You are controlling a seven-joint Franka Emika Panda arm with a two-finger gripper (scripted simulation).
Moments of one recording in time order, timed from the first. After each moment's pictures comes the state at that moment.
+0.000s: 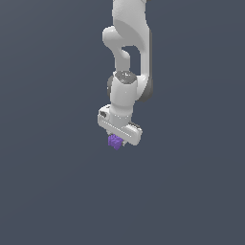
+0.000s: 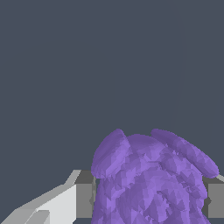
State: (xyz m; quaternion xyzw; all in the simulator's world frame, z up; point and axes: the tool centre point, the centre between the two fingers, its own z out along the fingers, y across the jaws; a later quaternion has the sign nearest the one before) arm 0.011 -0.026 0.119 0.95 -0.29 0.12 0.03
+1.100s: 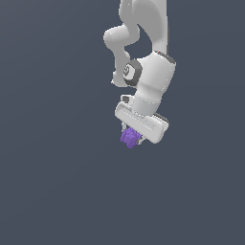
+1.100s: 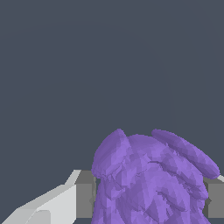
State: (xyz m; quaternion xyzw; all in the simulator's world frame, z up) arm 0.044 0.036 0.197 0.89 -0.37 0.24 0.07
